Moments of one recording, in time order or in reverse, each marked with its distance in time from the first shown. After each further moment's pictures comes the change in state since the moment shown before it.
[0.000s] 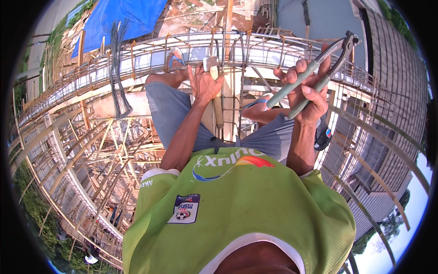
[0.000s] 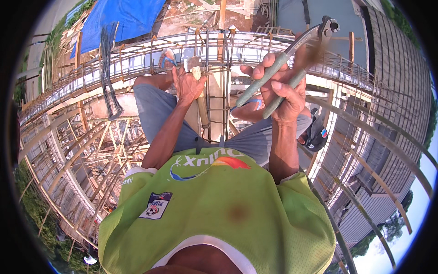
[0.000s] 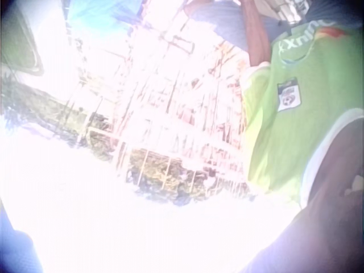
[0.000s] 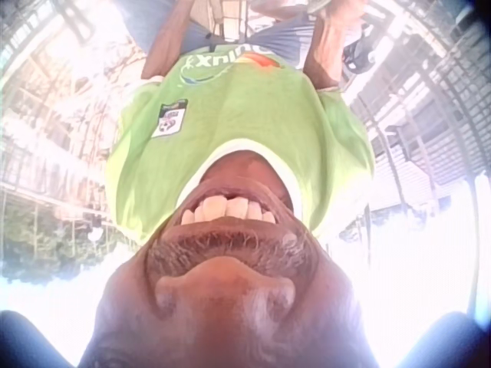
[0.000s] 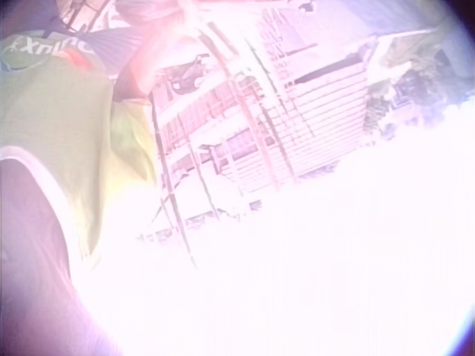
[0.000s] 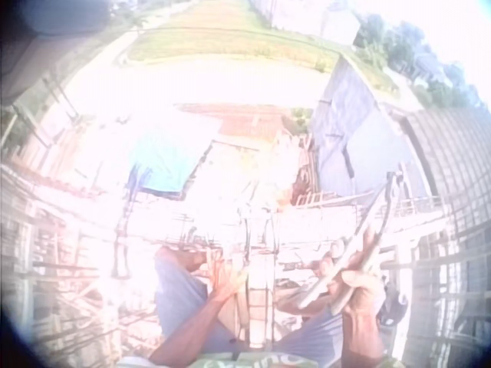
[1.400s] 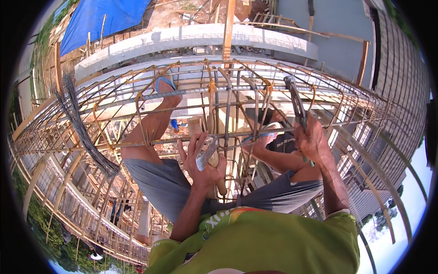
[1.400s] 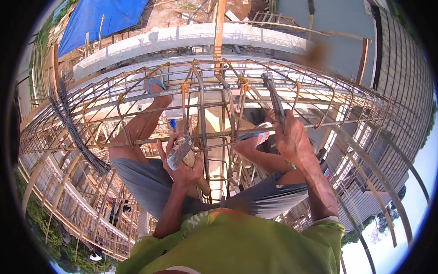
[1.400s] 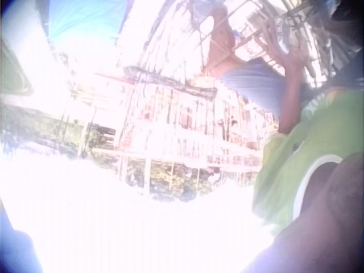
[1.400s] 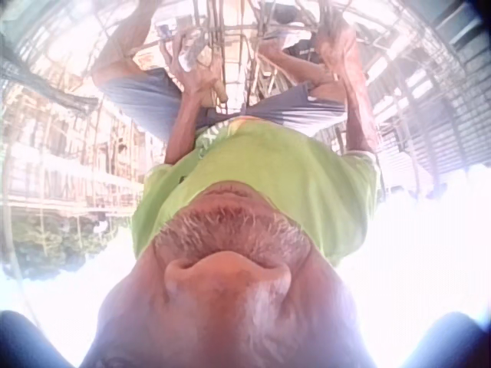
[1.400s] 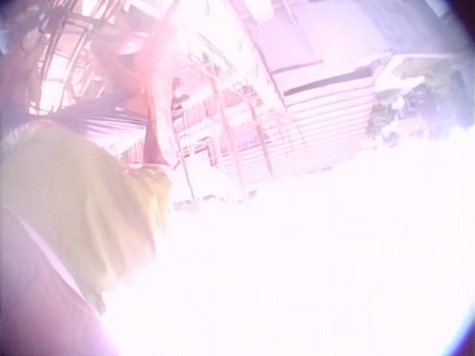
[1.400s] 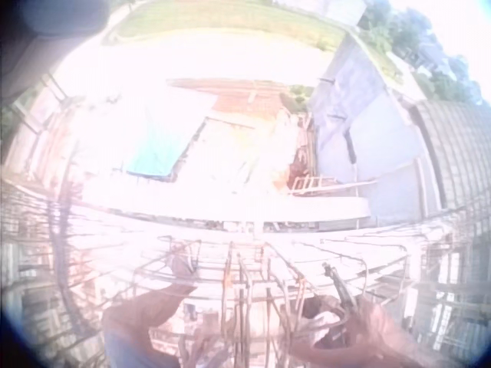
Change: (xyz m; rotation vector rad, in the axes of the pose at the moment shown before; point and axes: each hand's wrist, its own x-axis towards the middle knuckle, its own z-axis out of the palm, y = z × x) left_hand 0.013 0.005 -0.012 -0.192 -0.111 -0.201; right_hand 0.084 0.045 -0.153 -1.556 0.182 1.162
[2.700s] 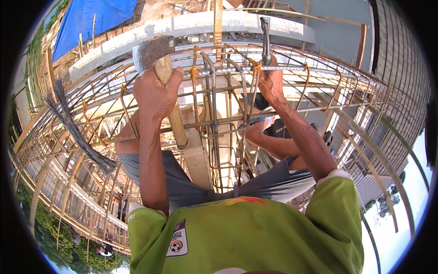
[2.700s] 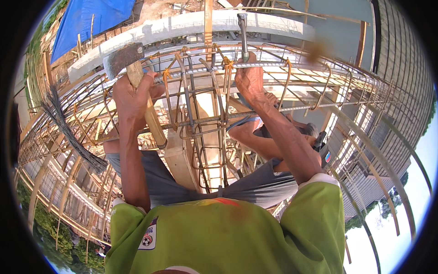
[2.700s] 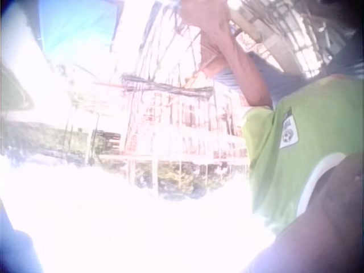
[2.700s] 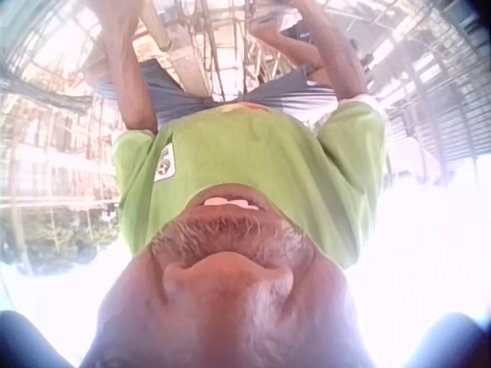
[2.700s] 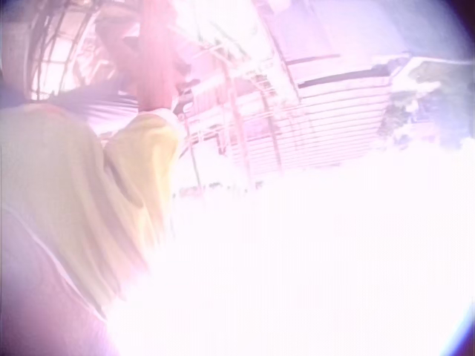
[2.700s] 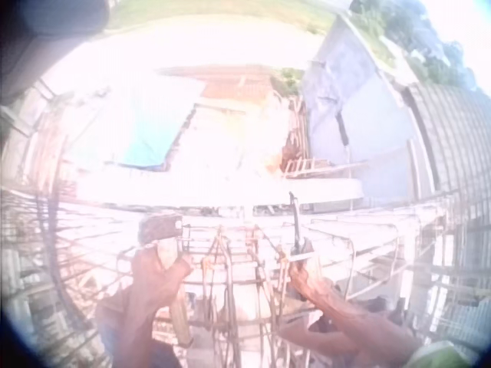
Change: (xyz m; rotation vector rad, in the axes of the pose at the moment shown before) left_hand 0.166 -0.015 -0.035 -0.158 -0.121 -0.215; right_hand 0.145 0.031 0.101 0.131 0.448 -0.281
